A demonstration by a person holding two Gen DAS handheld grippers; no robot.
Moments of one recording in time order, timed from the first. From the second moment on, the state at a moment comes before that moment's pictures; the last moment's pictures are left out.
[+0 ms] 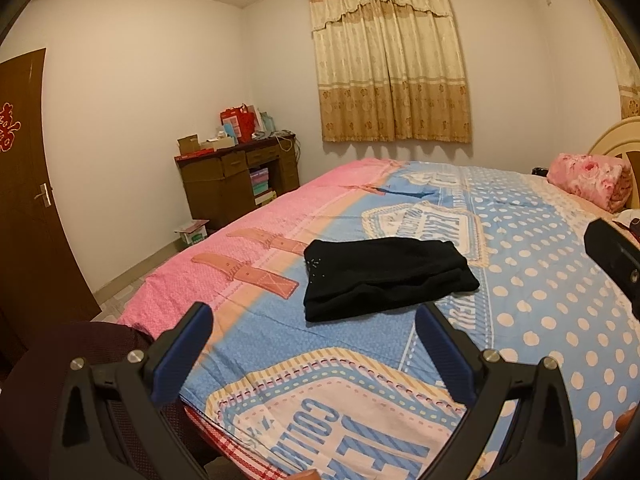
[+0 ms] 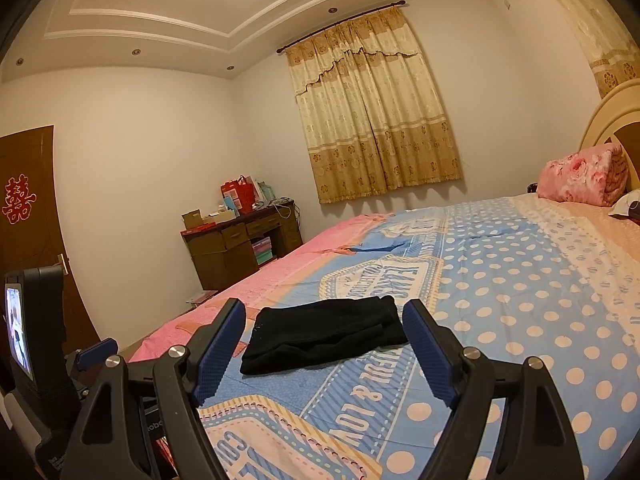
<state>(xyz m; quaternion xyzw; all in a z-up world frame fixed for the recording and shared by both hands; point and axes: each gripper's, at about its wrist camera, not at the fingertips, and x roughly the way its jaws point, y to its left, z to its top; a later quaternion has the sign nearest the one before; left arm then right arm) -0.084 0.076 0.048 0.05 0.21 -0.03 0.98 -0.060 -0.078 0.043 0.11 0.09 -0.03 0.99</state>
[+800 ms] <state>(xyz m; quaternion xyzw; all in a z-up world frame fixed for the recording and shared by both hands) -0.084 0.076 0.048 0.06 0.21 -0.02 0.98 -0.060 -0.074 0.038 0.12 0.09 -0.04 0.99</state>
